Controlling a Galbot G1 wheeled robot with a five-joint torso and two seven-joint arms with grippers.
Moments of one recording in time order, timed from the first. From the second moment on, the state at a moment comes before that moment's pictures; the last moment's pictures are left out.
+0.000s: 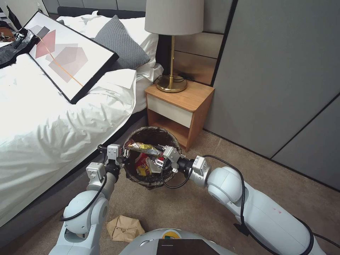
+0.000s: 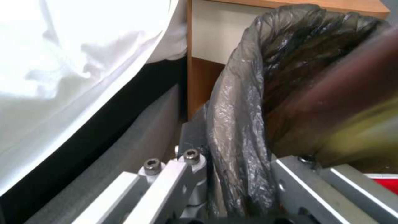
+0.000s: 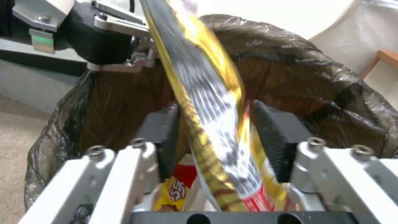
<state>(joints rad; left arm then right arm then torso) 1.52 -1.44 -0.57 -2.35 -0.19 0.55 0.06 -0.97 0.92 -0.11 2.20 0.33 -0.40 -0.21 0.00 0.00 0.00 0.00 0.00</state>
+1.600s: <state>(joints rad) 1.55 -1.43 -0.60 -2.35 -0.21 0.54 0.08 -1.63 1.40 0.62 2.21 0.03 0.00 -0.16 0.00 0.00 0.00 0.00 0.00</state>
